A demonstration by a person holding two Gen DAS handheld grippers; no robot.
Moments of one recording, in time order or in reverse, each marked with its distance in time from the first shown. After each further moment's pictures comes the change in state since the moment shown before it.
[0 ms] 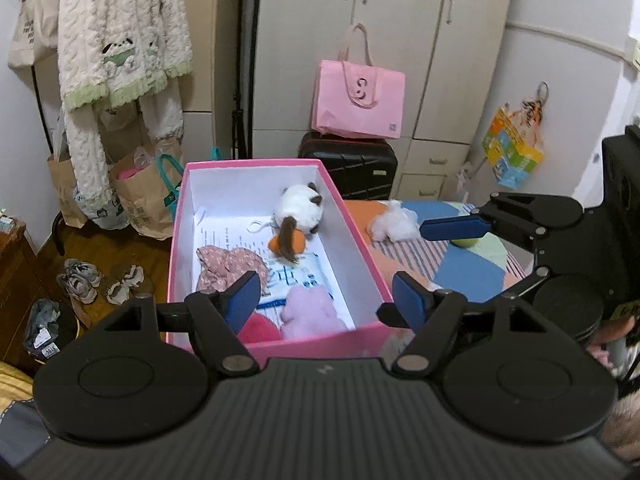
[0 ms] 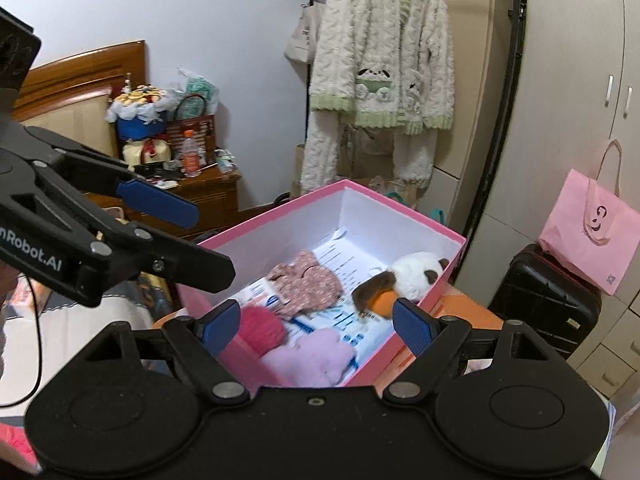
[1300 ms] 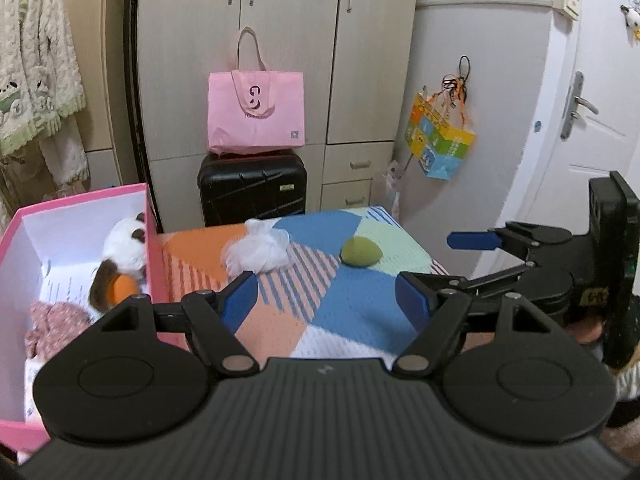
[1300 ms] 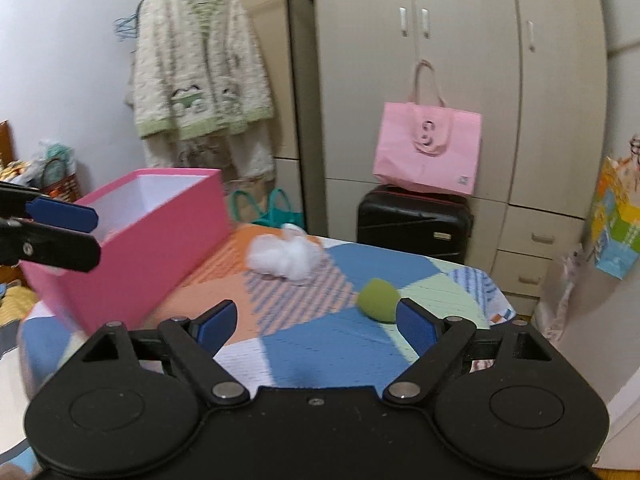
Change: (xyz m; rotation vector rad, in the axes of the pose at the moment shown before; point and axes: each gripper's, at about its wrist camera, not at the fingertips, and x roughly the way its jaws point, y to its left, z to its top) left arm 0.116 -0.151 -0.004 0.149 -0.076 -0.150; right arm -0.061 -0.167 -0.164 0.338 -0.110 -0.318
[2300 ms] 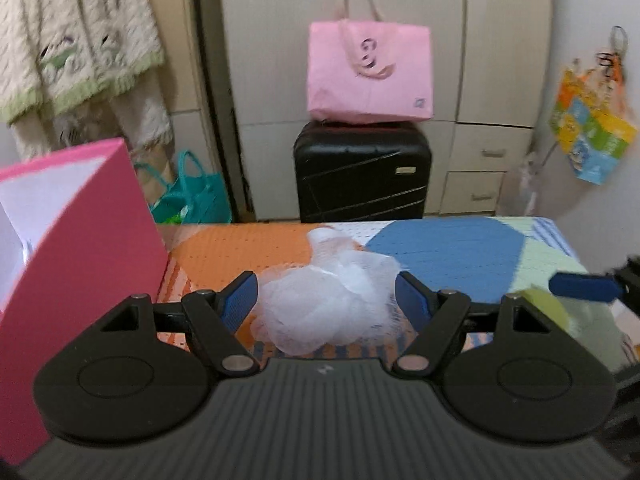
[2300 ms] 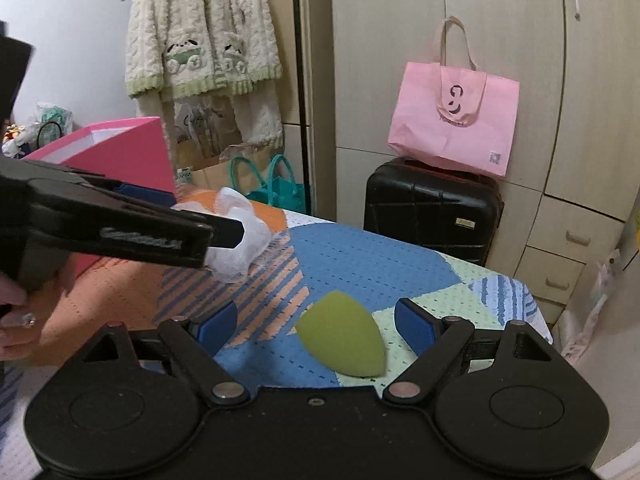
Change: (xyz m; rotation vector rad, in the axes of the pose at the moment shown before) left arm 0.211 0.034 0.008 -0.133 0.069 0.383; right arm 0.133 -0.054 0.000 -0.066 0.086 0.072
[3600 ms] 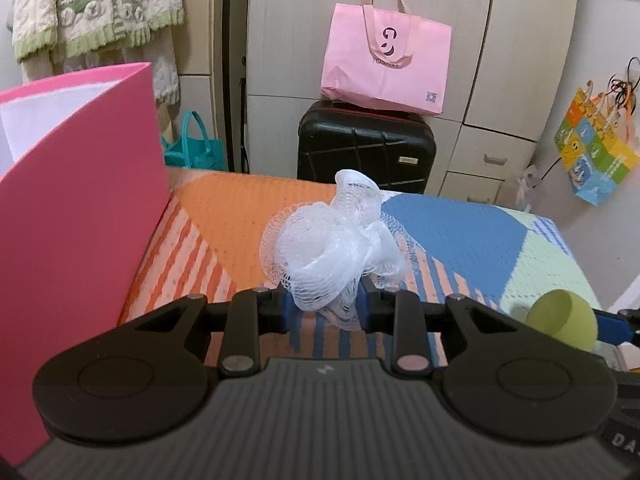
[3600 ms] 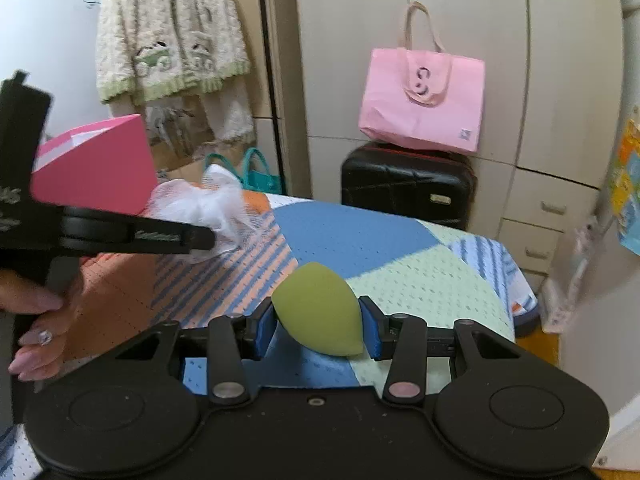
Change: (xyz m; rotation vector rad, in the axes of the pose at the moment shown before) left arm -0.005 0.017 -0.026 -0.131 0.030 -0.047; right arm -0.017 0.008 -0.013 0.082 0.037 -0.081
